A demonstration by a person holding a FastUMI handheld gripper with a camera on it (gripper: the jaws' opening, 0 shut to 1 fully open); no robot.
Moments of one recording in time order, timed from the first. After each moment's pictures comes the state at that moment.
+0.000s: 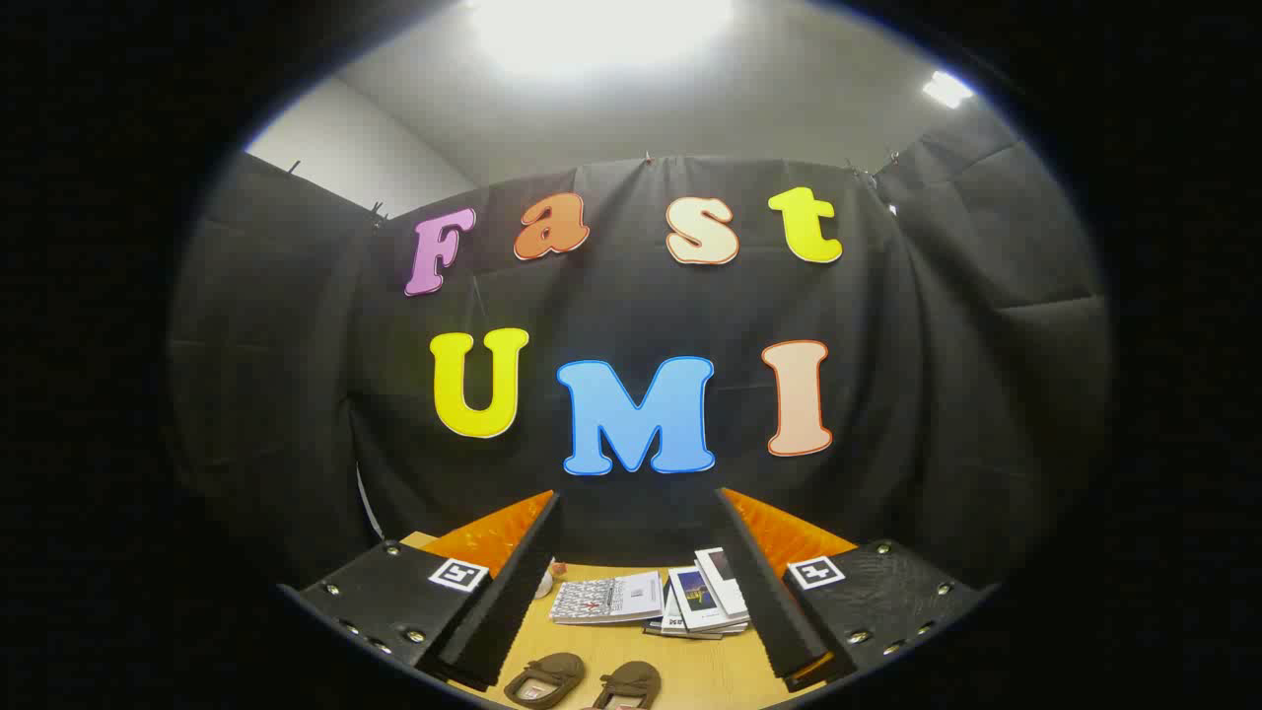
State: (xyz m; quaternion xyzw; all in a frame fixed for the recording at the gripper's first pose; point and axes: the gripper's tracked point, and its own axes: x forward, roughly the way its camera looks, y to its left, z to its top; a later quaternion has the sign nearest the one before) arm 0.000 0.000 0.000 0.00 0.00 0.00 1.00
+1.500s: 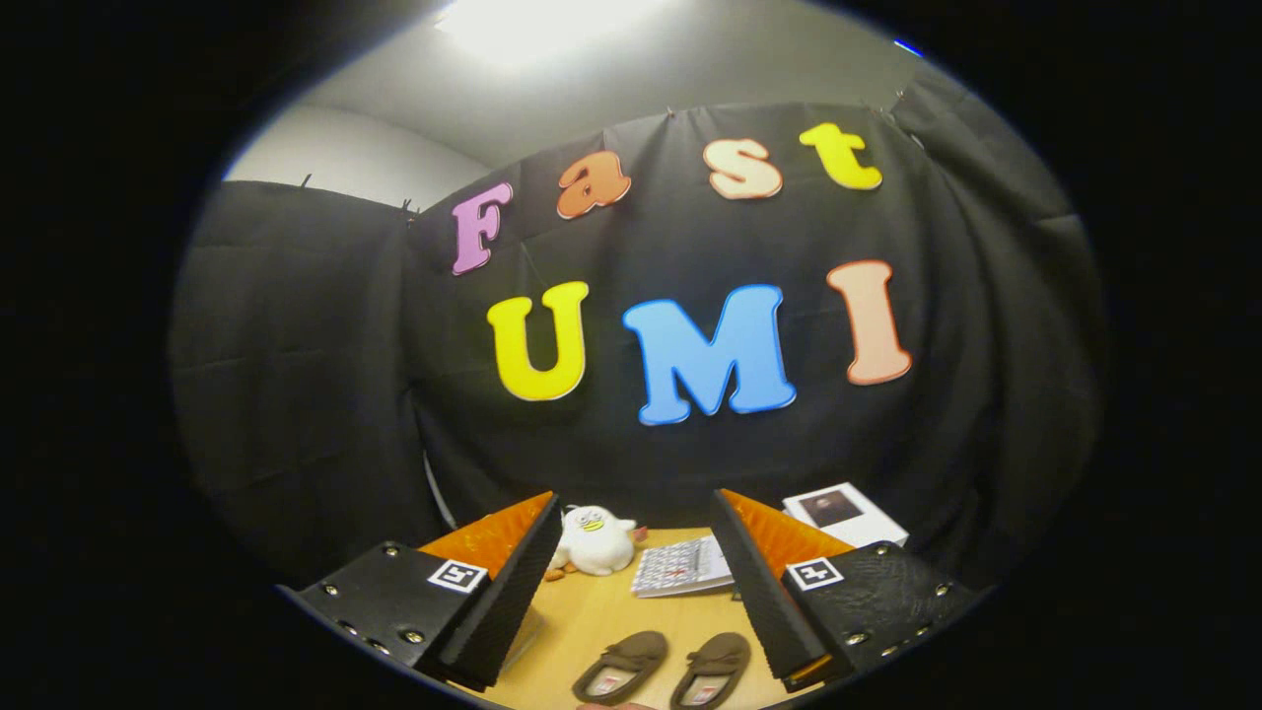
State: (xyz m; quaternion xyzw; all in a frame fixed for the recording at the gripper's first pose) arm 0.005 0.099 -0.109 0.09 0.09 0.12 0.98
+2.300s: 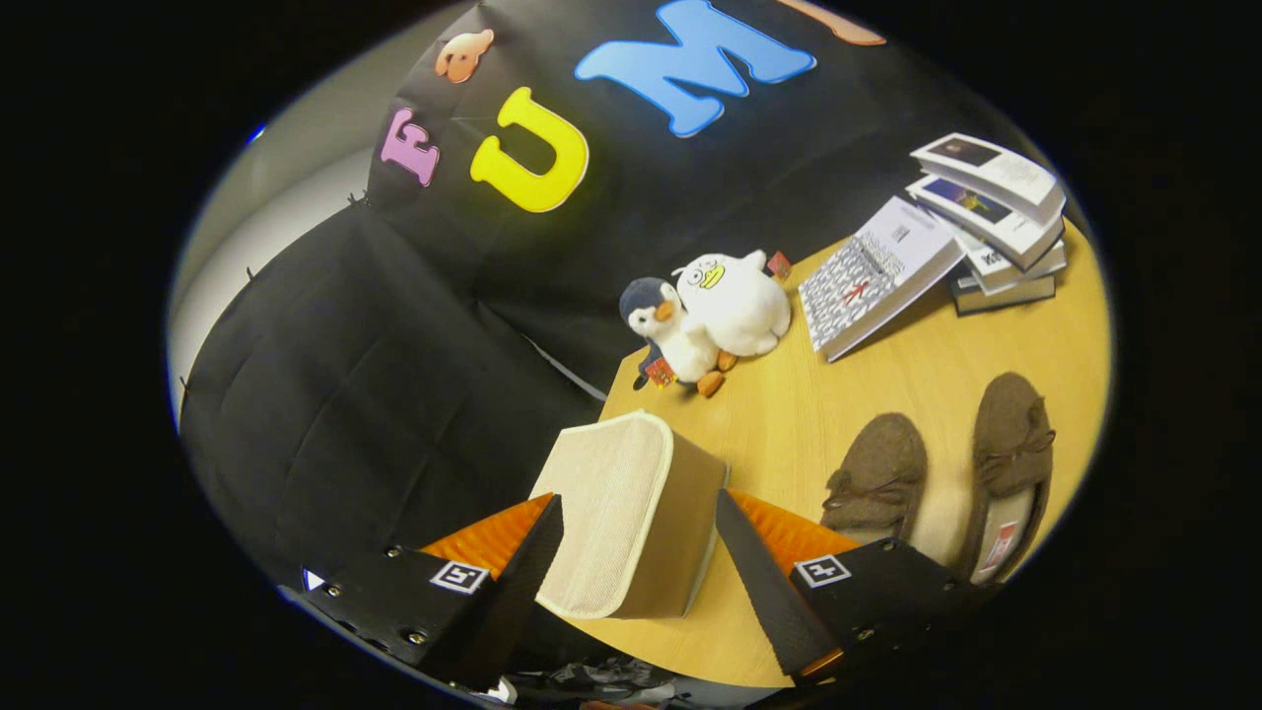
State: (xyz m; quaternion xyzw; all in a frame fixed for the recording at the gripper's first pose) arm -0.007 0.244 -0.329 0.33 0.36 0.28 0.83
